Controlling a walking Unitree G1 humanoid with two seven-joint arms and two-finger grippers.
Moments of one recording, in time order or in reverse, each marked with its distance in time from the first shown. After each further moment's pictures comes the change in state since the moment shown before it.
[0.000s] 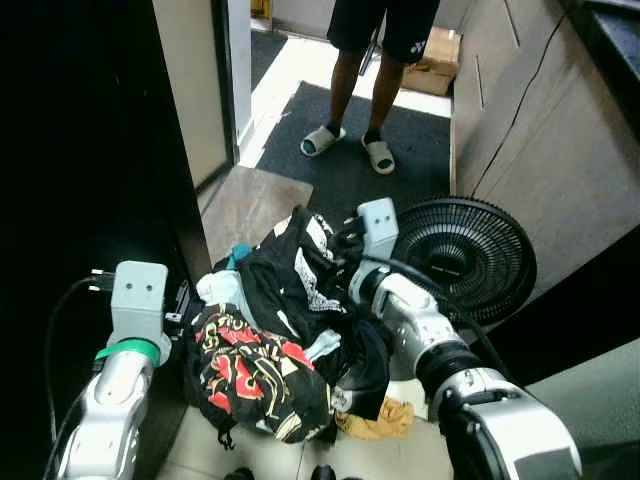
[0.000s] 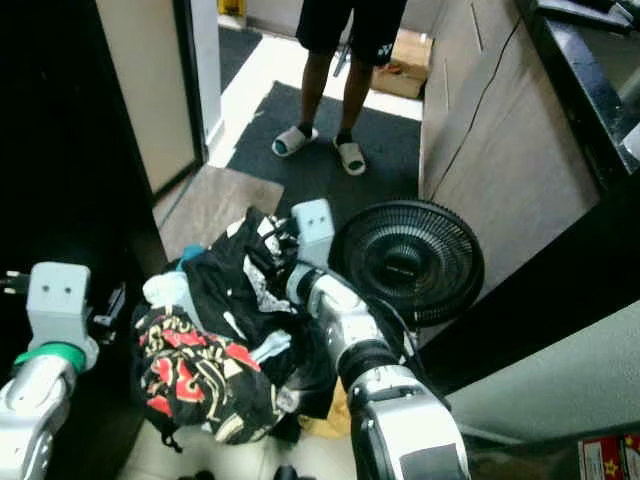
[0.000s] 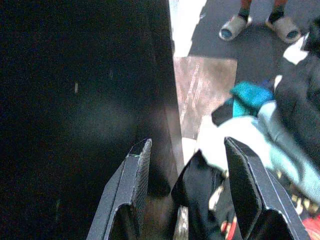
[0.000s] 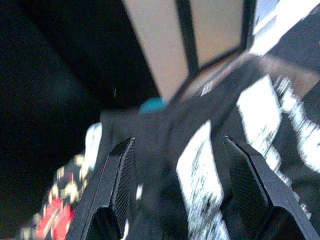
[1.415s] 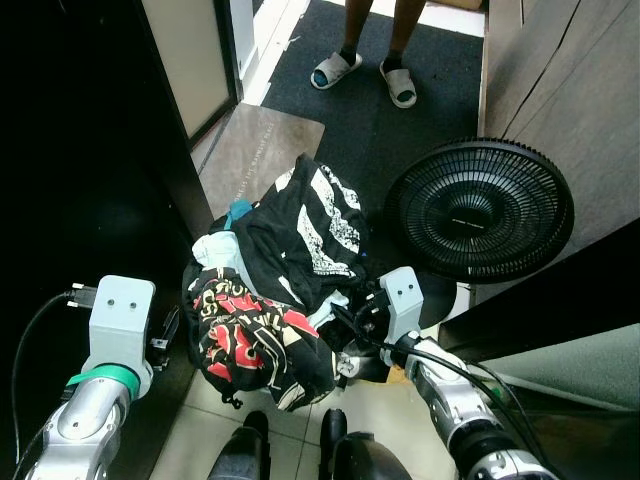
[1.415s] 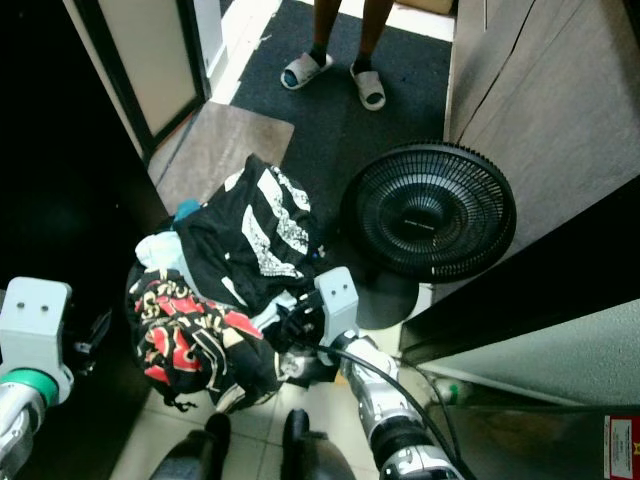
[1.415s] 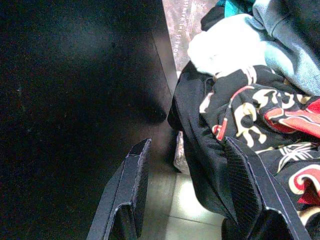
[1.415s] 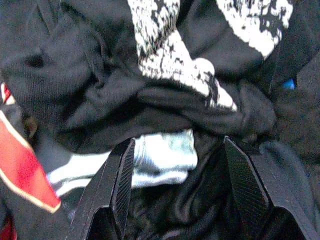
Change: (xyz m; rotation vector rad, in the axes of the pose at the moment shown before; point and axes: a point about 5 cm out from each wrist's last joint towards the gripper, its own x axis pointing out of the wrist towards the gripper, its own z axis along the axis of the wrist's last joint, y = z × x) left arm -0.036 0.007 0.011 0.038 0.115 -0.055; right arm -0.052 -0.021 -0.048 -0.113 0.022 -0.104
